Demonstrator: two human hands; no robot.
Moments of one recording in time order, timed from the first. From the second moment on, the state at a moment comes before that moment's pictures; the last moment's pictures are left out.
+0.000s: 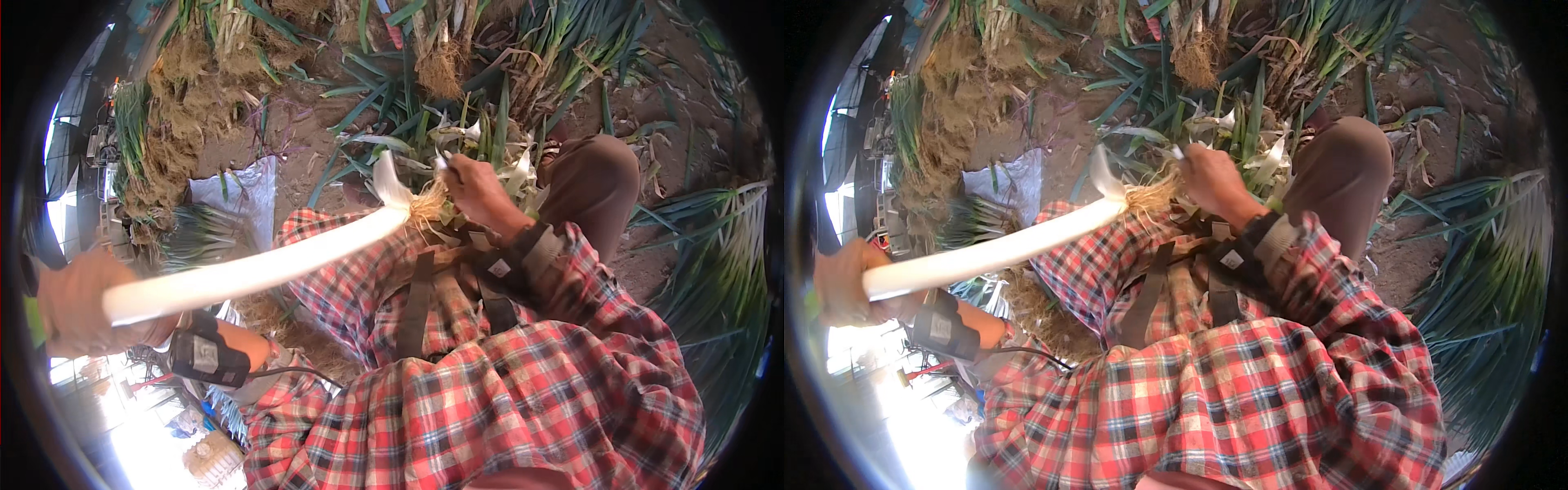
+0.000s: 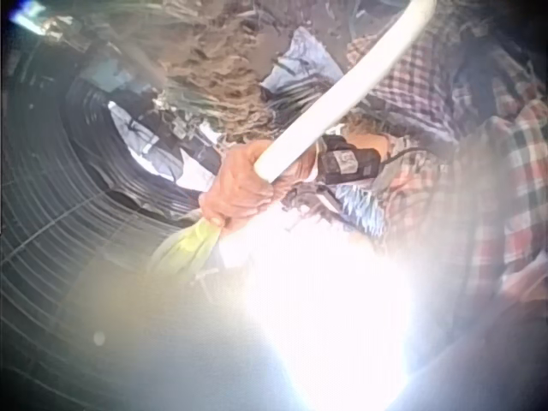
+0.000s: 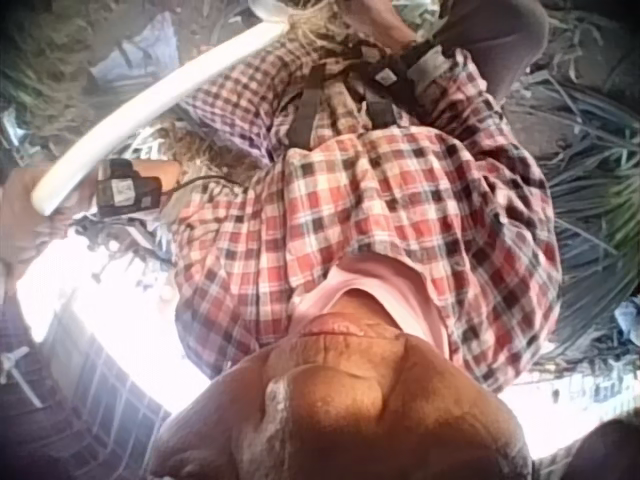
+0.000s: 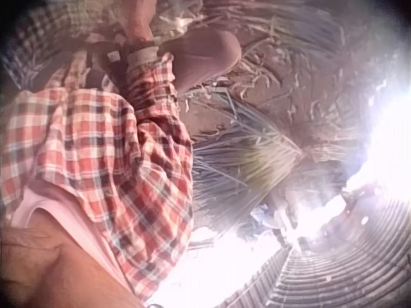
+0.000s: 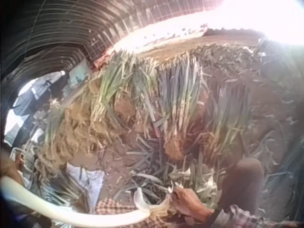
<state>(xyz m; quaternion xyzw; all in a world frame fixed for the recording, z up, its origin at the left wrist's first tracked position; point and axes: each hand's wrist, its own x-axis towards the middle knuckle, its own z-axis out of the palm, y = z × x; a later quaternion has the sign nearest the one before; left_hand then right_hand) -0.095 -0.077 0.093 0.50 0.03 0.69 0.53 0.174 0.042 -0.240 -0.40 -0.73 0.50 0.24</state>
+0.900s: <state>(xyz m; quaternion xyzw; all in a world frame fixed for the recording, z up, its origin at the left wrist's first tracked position) -0.140 -0.103 0.083 0.32 0.27 0.85 0.33 0.196 0.044 -0.129 -0.15 -0.71 0.55 0.43</state>
